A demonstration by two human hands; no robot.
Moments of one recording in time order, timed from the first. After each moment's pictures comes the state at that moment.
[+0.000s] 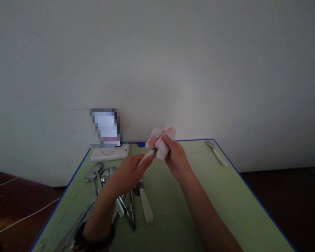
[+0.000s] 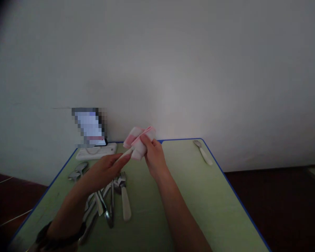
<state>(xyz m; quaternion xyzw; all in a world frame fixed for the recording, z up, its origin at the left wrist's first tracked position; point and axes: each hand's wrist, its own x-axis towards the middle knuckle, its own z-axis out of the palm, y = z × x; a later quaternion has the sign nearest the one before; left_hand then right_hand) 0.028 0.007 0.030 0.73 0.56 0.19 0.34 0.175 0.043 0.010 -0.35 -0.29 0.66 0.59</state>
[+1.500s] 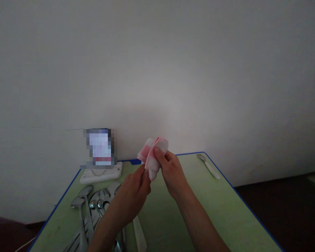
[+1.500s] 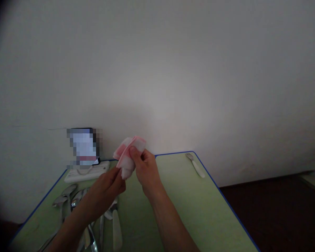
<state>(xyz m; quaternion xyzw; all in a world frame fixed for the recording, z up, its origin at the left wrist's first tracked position) 0.064 -0.009 0.048 0.73 0.55 0.26 0.33 0.180 0.028 0.044 -0.38 -0.41 0.57 0.60</state>
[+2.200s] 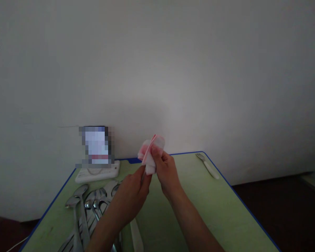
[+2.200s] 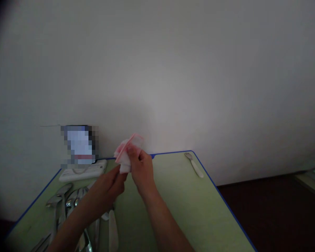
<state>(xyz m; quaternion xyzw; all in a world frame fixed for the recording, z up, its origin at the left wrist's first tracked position) 0.069 -0.003 0.037 0.74 0.57 0.22 0.29 0.175 0.036 0.026 -0.42 -0.43 0.53 0.60</state>
